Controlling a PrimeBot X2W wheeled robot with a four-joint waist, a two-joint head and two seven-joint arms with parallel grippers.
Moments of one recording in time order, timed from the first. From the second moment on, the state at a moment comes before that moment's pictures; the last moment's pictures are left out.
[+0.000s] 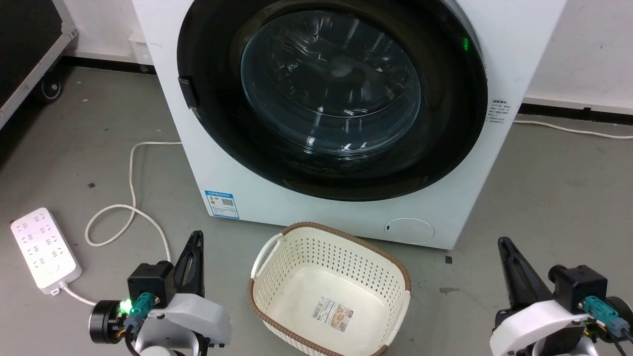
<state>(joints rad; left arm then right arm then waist) -0.10 0.07 -0.04 0.15 -0.12 -0.01 -0.10 -0.02 -0.05 -0.03 0.06 0.07 0.13 -0.05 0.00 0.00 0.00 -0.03</state>
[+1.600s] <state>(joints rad) -0.03 0.05 -0.01 0.03 -0.03 0.00 -0.02 -0.02 -0.05 -0.01 0.02 0.02 0.13 -0.01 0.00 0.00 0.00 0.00</state>
